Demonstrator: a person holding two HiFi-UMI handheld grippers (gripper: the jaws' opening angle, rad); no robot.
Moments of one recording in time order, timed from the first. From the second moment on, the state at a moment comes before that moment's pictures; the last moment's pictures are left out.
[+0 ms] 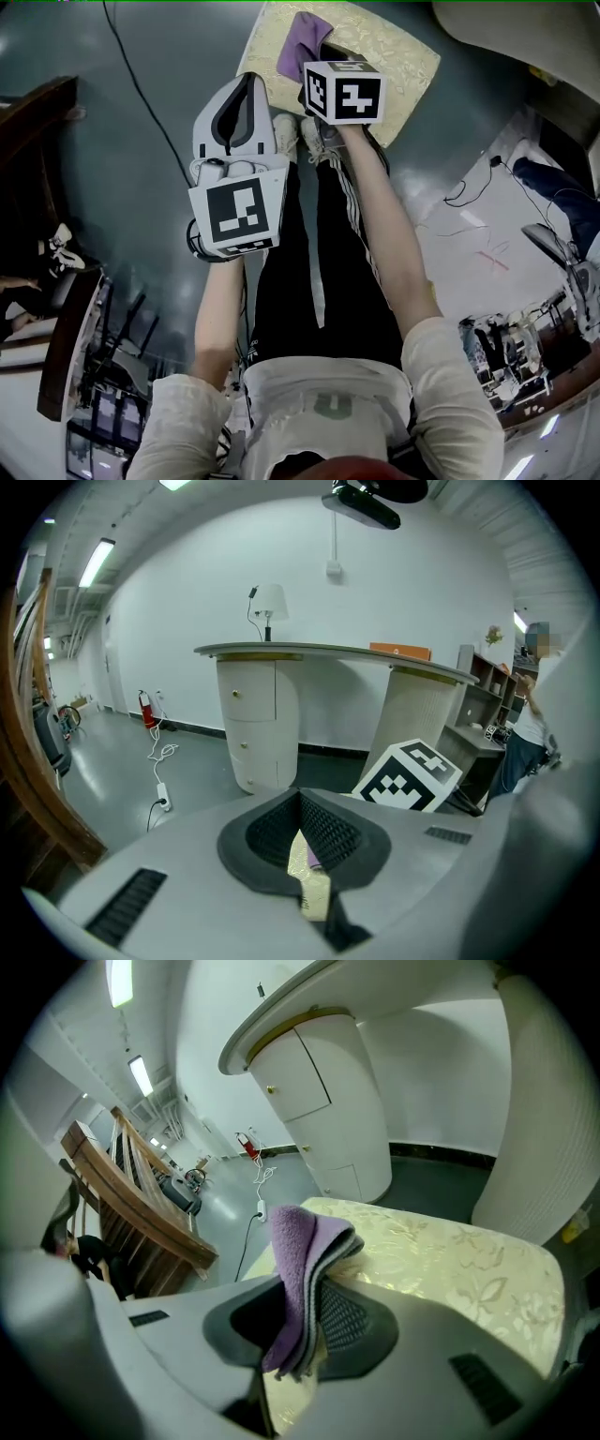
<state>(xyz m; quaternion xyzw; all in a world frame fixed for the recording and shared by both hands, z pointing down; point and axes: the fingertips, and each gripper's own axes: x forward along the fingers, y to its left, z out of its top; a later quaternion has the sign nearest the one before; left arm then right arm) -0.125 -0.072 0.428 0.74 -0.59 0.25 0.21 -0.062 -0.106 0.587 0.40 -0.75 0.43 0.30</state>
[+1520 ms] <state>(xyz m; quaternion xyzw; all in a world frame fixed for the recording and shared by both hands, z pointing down) -0.040 -0.058 0.447 0.79 -0.51 0.28 0.20 0.199 -0.027 0.594 0.53 -0.63 0.40 0.39</state>
